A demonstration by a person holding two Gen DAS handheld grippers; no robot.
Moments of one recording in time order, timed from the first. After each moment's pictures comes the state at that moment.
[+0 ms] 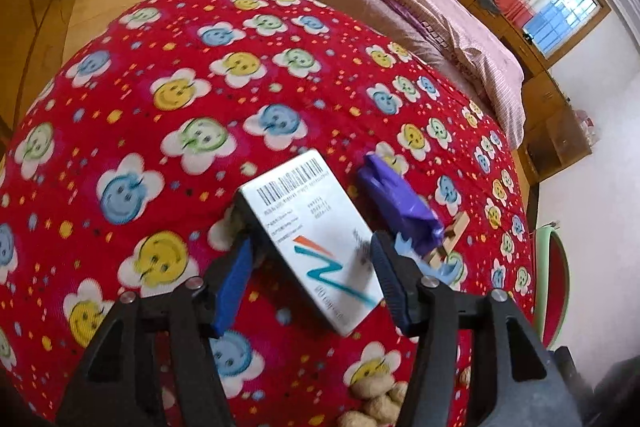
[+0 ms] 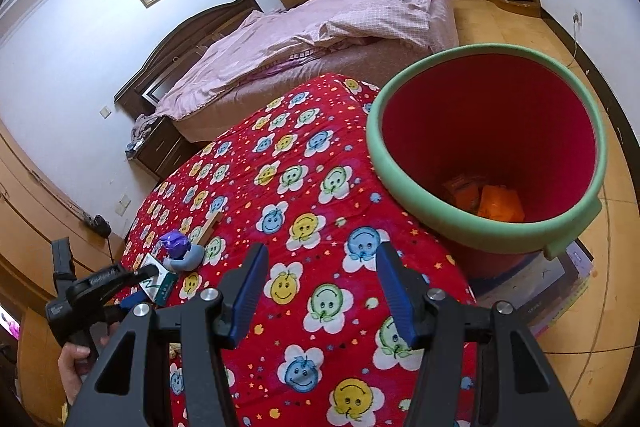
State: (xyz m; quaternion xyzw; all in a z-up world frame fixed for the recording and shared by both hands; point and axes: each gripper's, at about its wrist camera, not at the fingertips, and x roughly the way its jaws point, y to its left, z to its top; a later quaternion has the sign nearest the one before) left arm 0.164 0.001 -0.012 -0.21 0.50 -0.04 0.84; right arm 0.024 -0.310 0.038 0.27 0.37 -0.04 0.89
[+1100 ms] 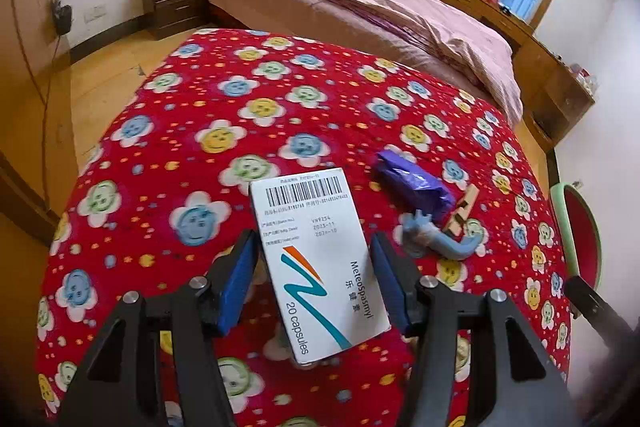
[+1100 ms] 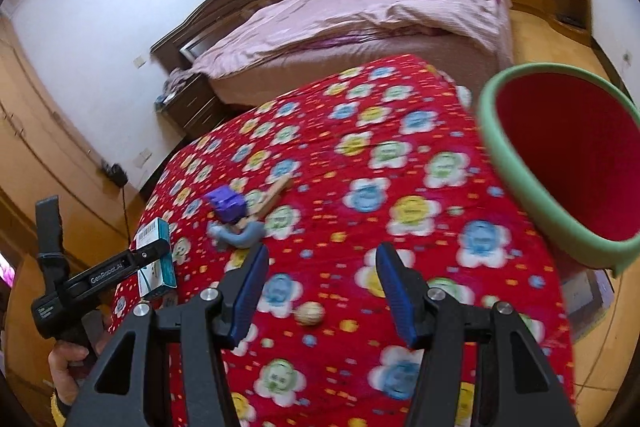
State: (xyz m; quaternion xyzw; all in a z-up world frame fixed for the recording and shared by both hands) left arm 0.128 0.022 0.014 -0.10 0.46 -0.05 0.88; right arm 0.062 -0.228 0.044 0.21 0.40 0.04 0.89
